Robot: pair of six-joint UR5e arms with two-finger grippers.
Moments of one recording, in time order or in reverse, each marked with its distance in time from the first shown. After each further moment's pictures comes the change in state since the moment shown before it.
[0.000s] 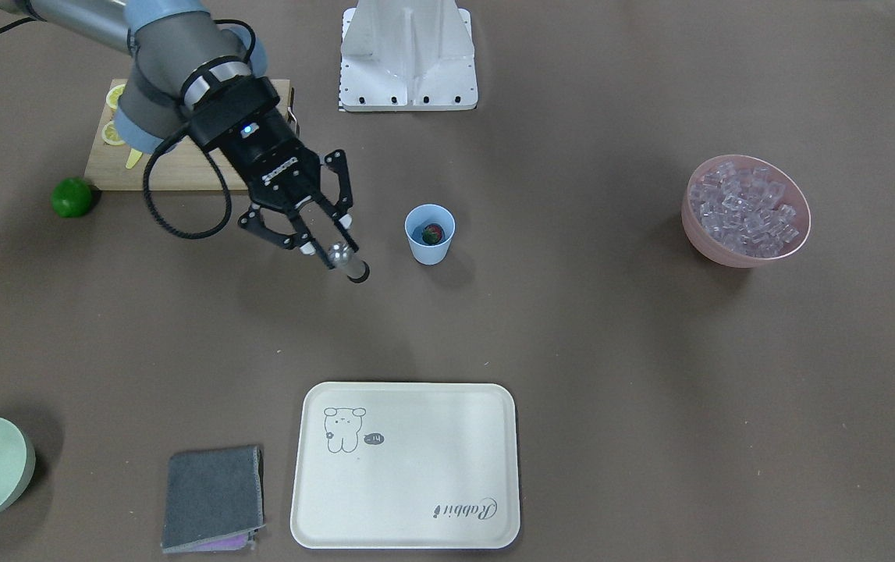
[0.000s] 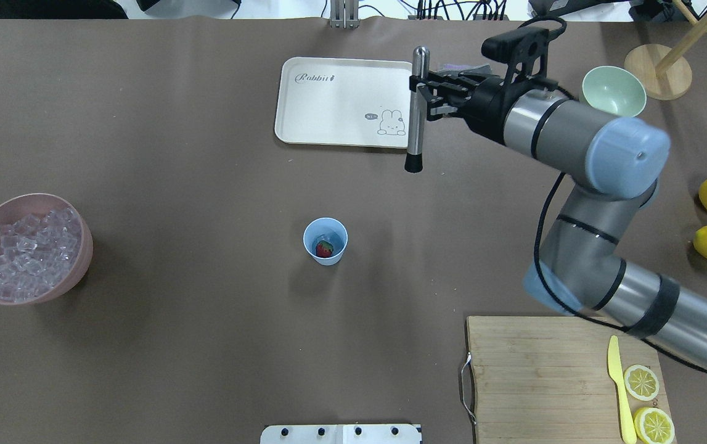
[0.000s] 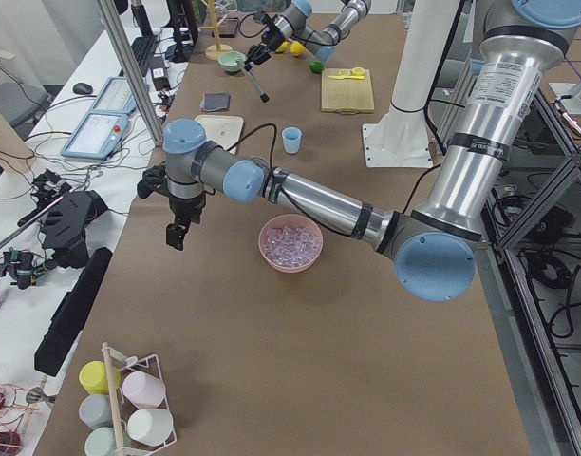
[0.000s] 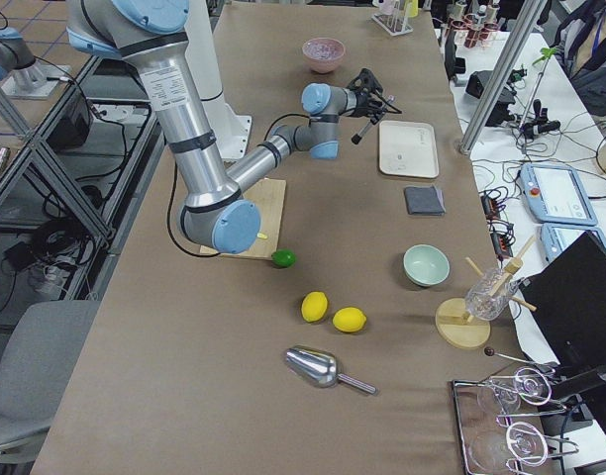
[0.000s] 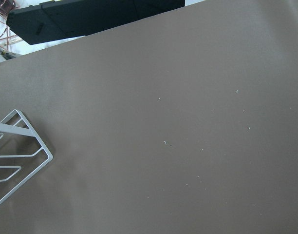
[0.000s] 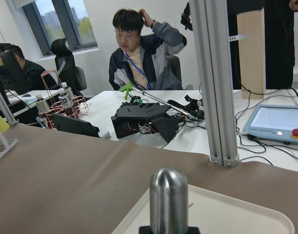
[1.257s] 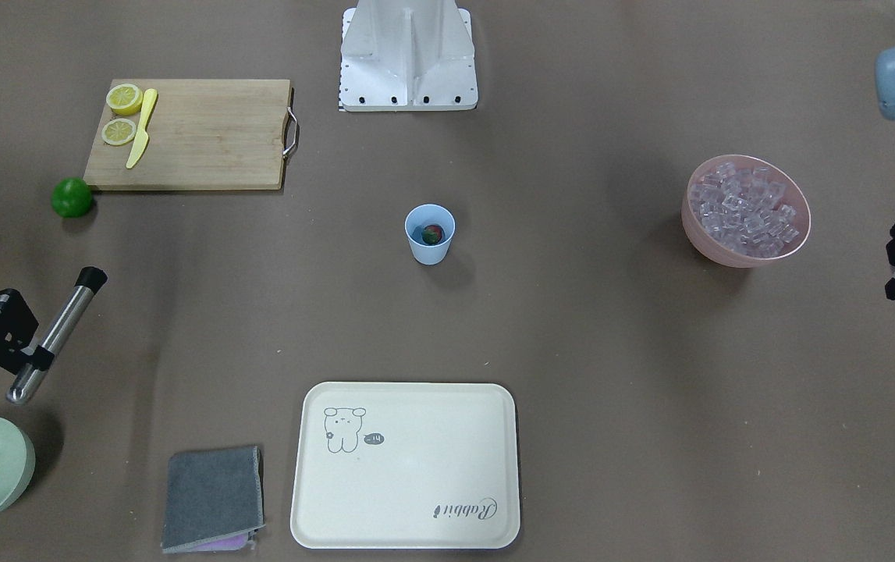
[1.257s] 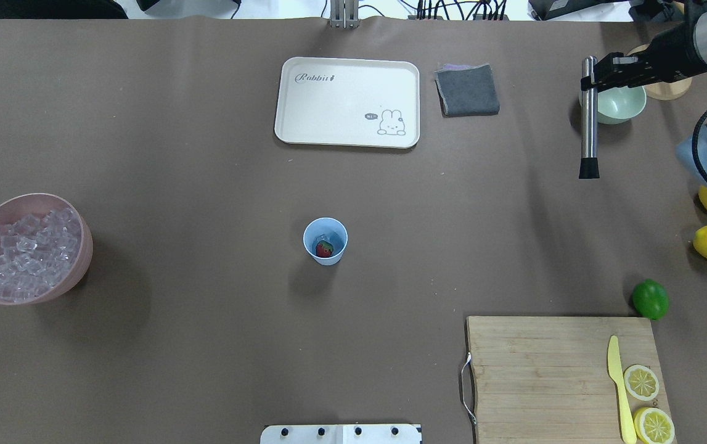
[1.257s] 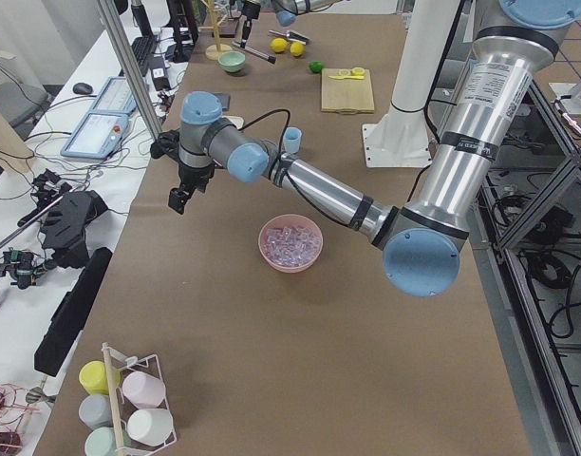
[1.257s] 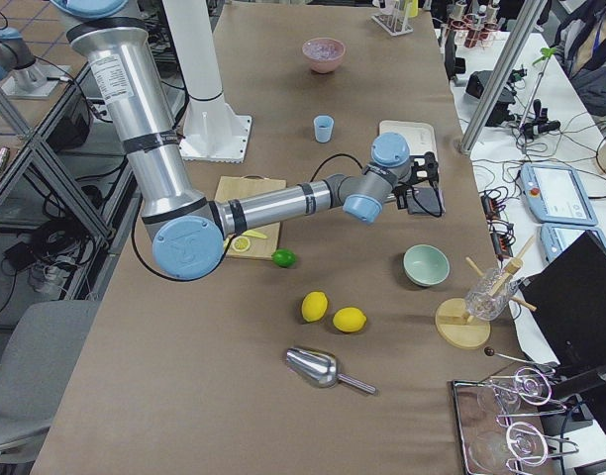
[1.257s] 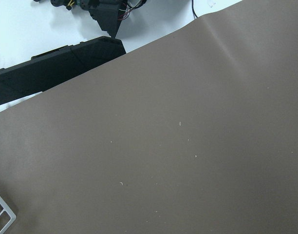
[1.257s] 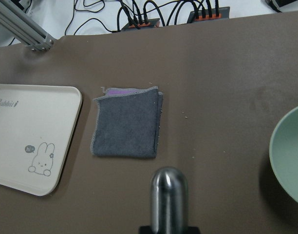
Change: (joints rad) left arm 0.081 -0.018 -0.087 -0.098 0.005 0.004; right arm 0.439 -0.082 -0.229 -0.271 0.771 0.004
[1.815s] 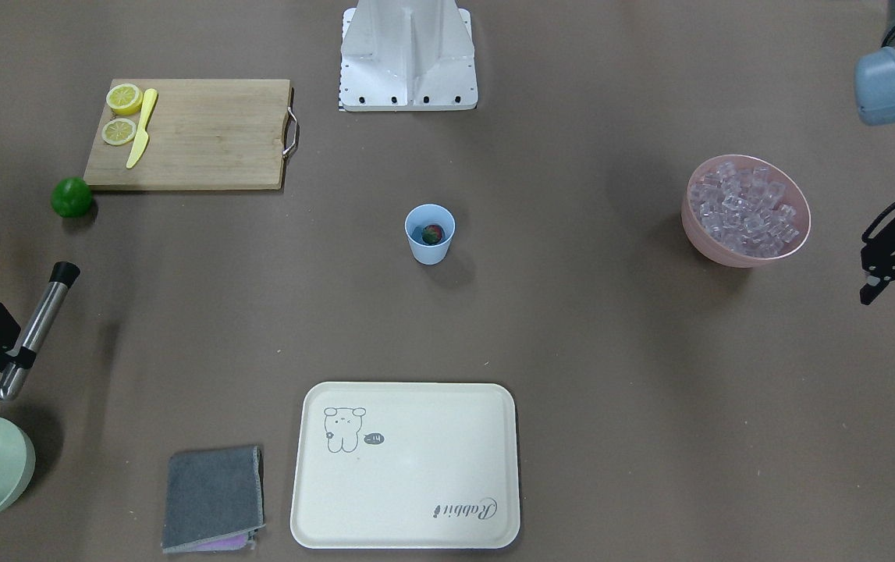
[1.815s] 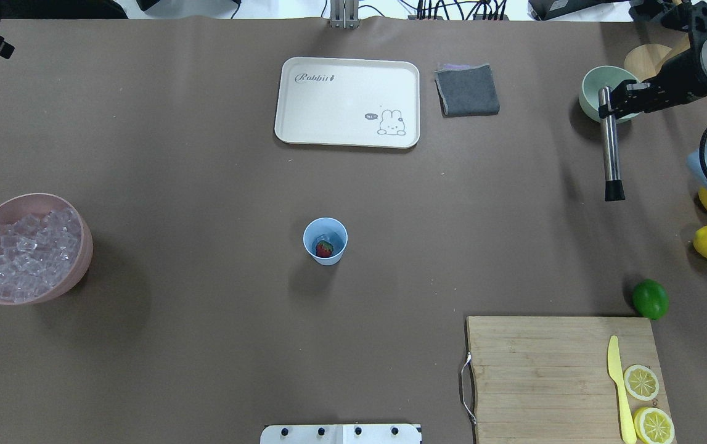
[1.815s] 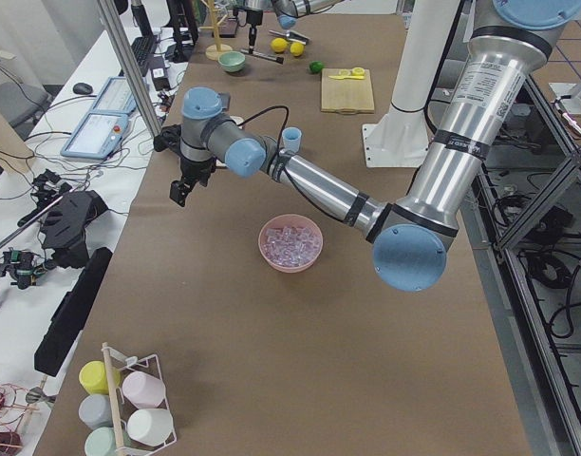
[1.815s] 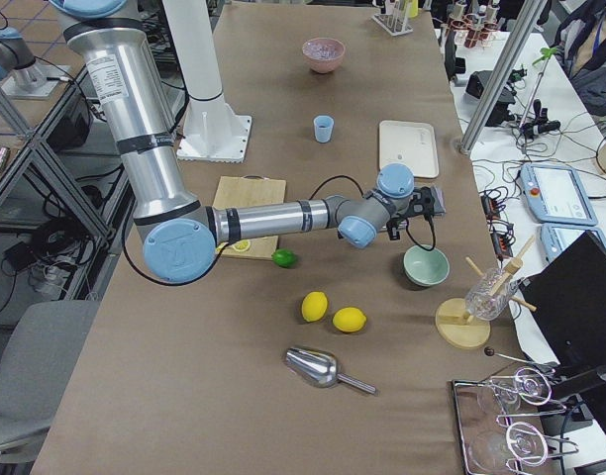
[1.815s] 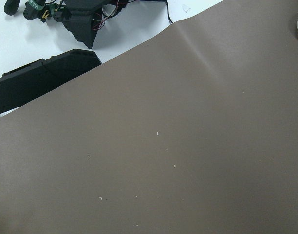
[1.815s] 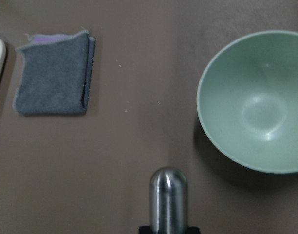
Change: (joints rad) left arm 0.035 -0.035 0.013 -0.002 0.010 0.004; right arm -0.009 -0.034 -0.113 -0.065 0.042 -0.130
